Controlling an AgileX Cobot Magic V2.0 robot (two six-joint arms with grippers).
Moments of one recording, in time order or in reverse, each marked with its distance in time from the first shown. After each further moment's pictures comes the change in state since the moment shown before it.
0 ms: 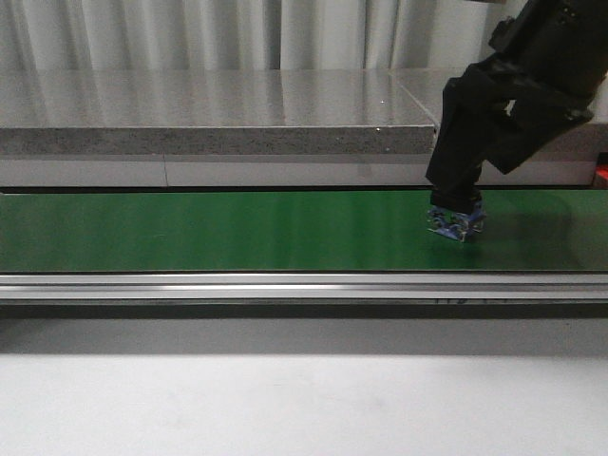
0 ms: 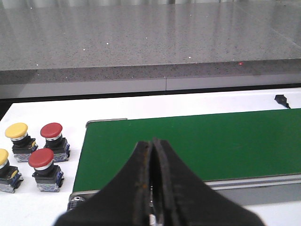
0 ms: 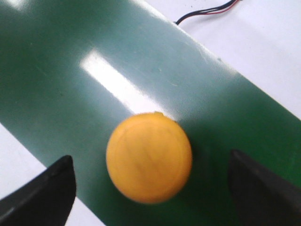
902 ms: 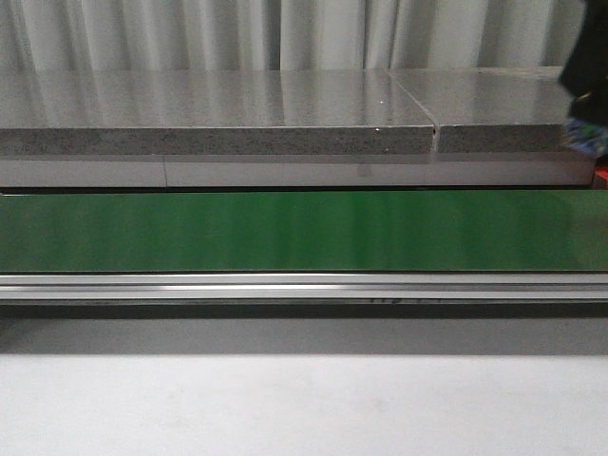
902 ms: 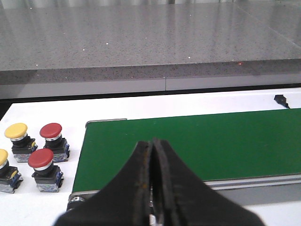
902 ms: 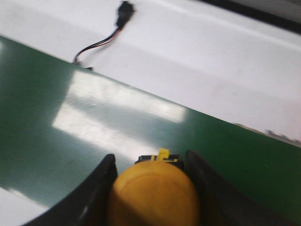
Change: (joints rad) left arm 0.000 0.000 0.000 0.000 0.000 0.000; right arm -0.310 -0.206 0.000 0.003 0.050 0.088
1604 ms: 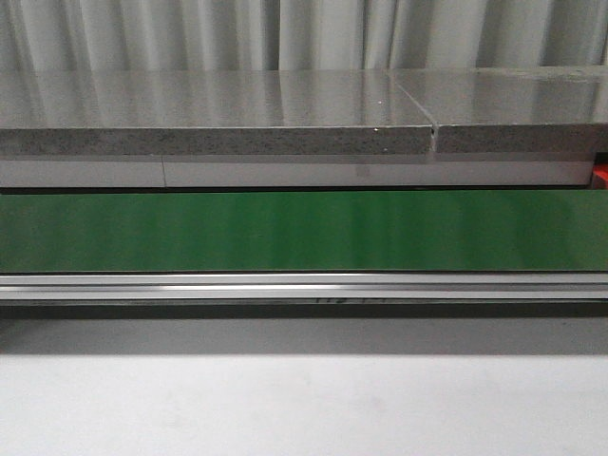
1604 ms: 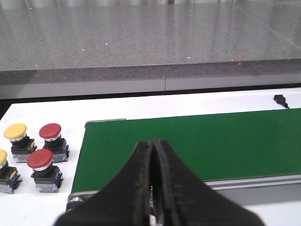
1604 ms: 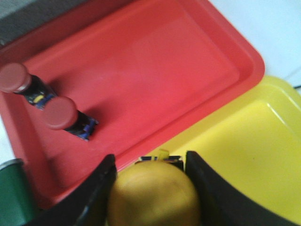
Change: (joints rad) left arm 0.000 0.000 0.000 0.000 0.000 0.000; right arm -0.688 0.113 0.000 -0.002 -0.204 0.182
